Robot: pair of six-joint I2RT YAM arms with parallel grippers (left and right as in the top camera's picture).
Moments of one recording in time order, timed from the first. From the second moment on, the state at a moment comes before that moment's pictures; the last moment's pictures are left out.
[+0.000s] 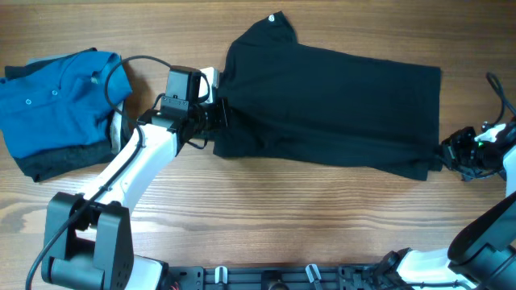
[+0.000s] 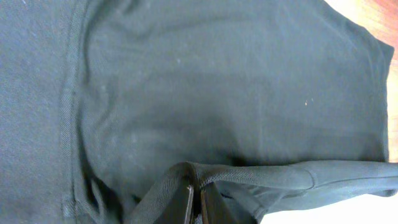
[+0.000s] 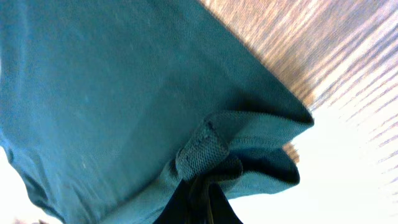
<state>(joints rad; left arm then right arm) -0.26 1.62 1.00 -0.30 0.34 -0.41 -0.70 1.63 1.06 -0.85 -0.43 0.39</state>
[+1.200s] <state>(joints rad) -0.23 1.79 0.98 -0.54 0.34 -0.24 -0.70 1.63 1.05 -1.05 -0.31 0.23</state>
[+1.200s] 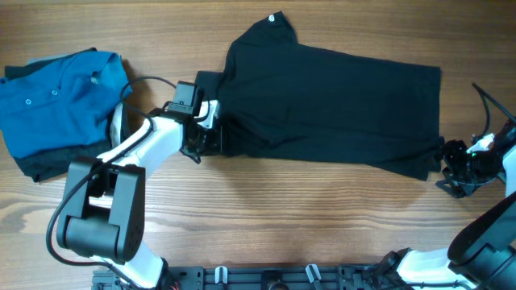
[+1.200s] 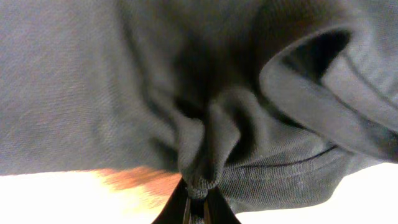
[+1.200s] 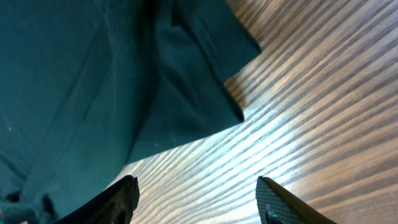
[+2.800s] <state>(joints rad) -0.10 1.70 1.09 -0.74 0.28 -0.29 -0.60 1.63 1.09 -1.00 -0.32 0.17</state>
